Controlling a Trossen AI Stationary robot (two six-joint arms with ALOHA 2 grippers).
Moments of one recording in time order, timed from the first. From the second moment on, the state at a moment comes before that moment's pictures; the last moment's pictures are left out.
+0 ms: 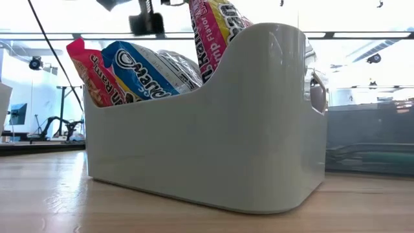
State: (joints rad) left arm 0.13 1.34 1.06 -0.25 0.89 -0.74; right arm 0.35 1.82 2.15 -1.26 0.44 -0.24
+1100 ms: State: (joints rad) left arm 0.15 1.34 1.06 -0.06 0.89 -1.00; right arm 0.31 1.86 2.13 -1.14 0.50 -0.40
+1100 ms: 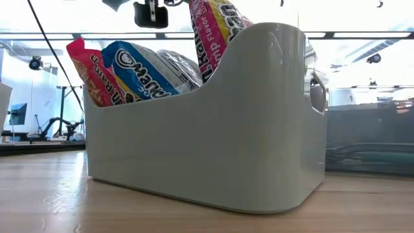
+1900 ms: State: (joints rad) left arm 0.15 1.34 1.05 -0.04 0.91 -1.04; right arm 0.29 1.86 2.13 -1.15 0.48 -0.45
